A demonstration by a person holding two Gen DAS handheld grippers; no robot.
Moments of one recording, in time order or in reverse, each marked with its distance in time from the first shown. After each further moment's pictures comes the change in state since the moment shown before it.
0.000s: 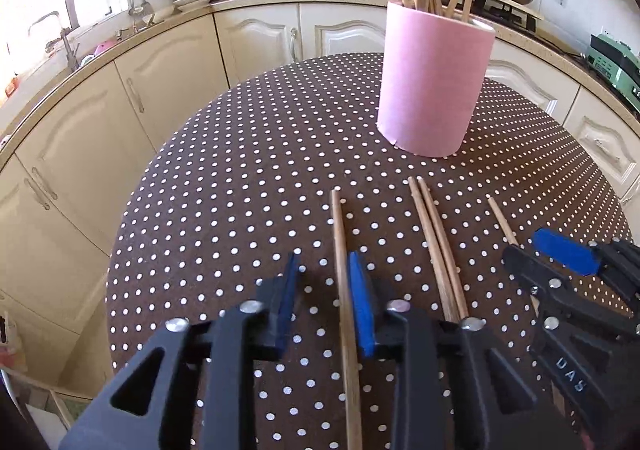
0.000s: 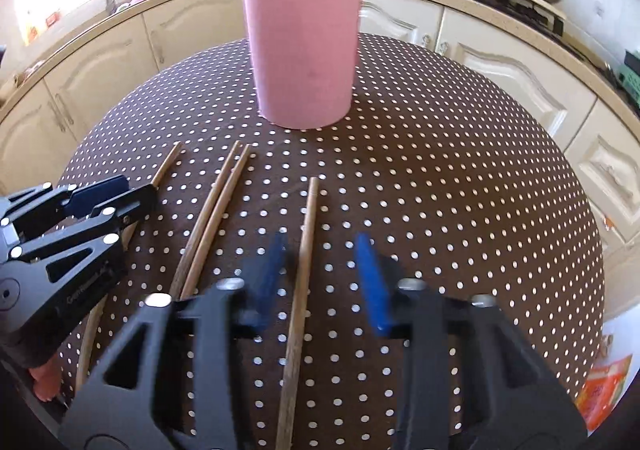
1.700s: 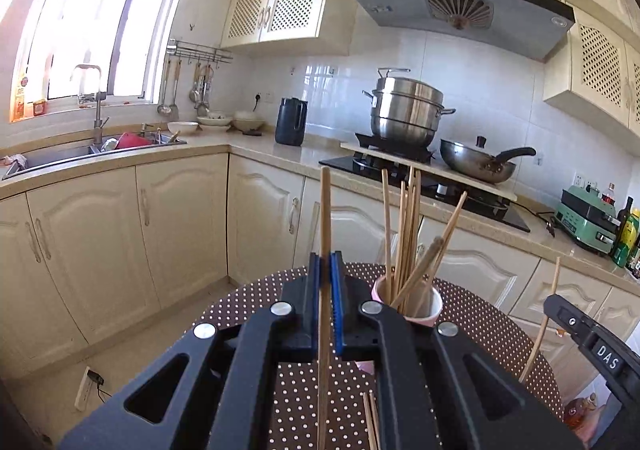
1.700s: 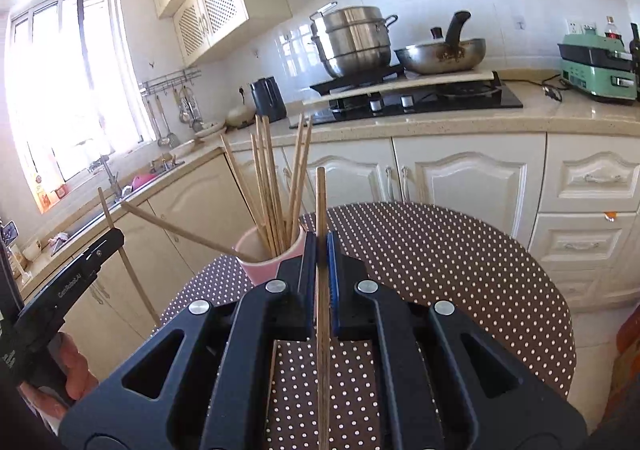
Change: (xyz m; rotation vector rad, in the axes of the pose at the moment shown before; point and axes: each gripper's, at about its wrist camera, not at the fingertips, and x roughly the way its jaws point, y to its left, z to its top) left arm -0.127 0.035 0.078 -0.181 -0.565 -0.091; right arm -0.126 -0.079 0.050 0.350 -0.525 0.070
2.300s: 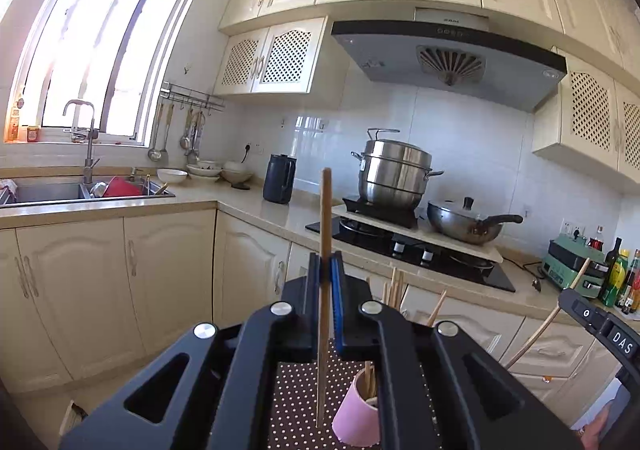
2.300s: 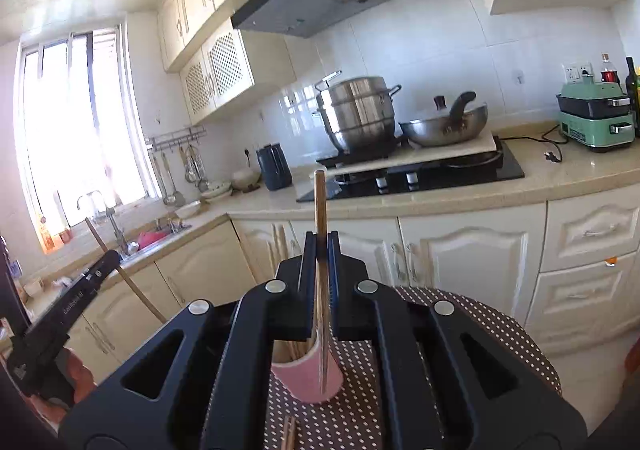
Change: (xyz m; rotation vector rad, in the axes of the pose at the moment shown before) left arm -0.008 -0.006 0.082 -0.026 -0.176 -0.056; right arm -0.023 0.021 0.074 -0.004 -0.191 0.029
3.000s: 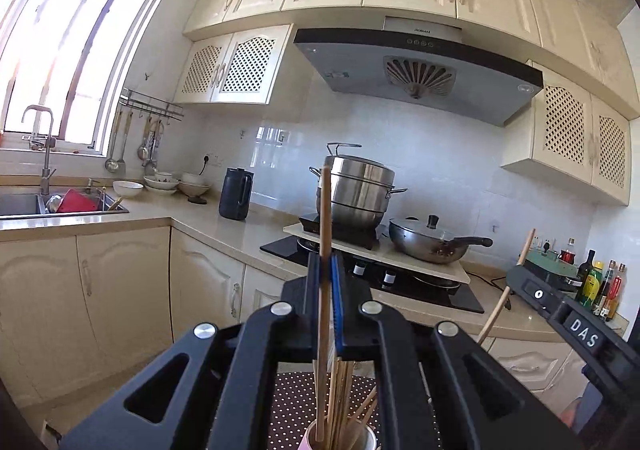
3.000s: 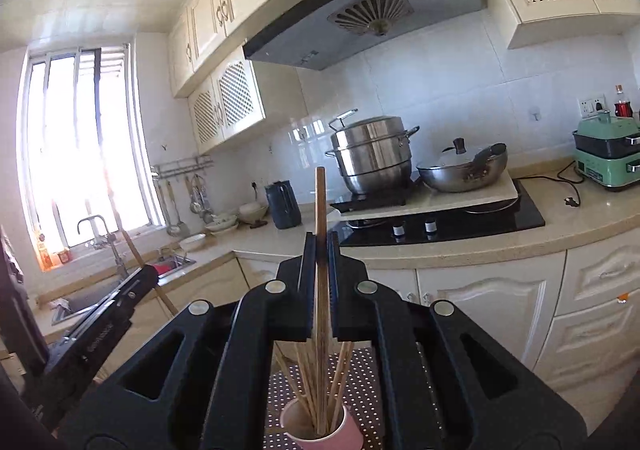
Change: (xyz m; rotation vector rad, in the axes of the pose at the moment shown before) left arm 0.048 -0.030 0.028 0.004 -0.023 -0.144; right arm 0.052 0.033 0.038 -0.042 -0.078 -0.002
